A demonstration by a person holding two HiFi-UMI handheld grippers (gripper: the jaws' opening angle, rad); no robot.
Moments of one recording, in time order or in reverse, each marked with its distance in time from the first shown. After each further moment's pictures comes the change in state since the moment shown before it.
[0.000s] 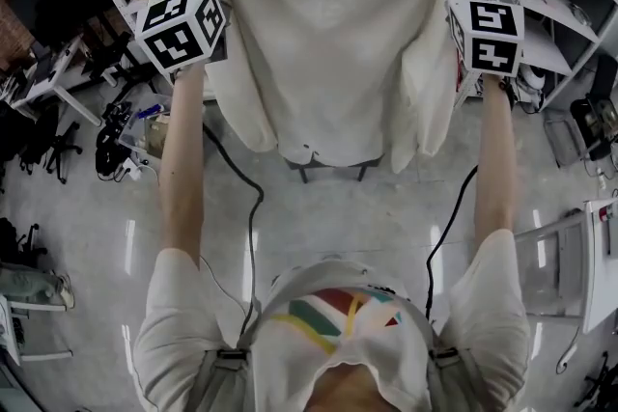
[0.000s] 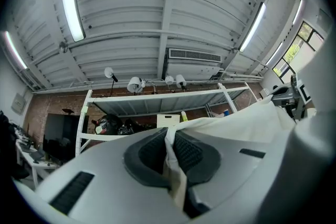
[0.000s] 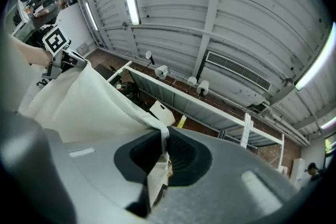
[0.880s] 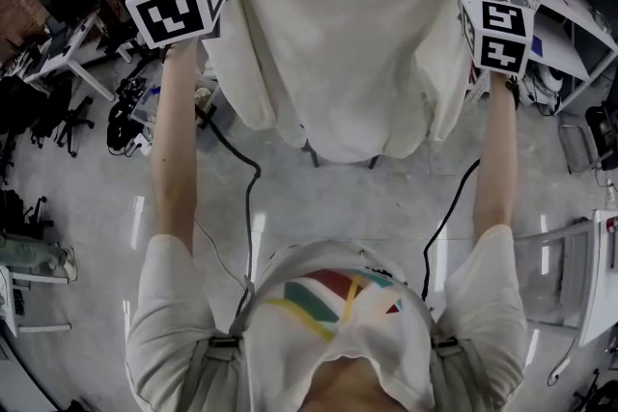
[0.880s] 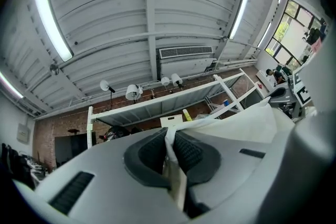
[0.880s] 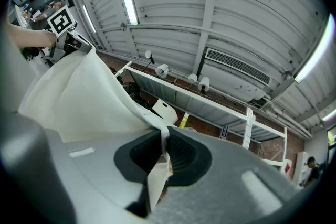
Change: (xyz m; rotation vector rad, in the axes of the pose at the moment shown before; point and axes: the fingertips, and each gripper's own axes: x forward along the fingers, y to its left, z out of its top) left arm -0.026 -0.009 0.044 0.198 0.035 0.027; right arm -0.003 0.016 -0.027 0.048 0.005 0.018
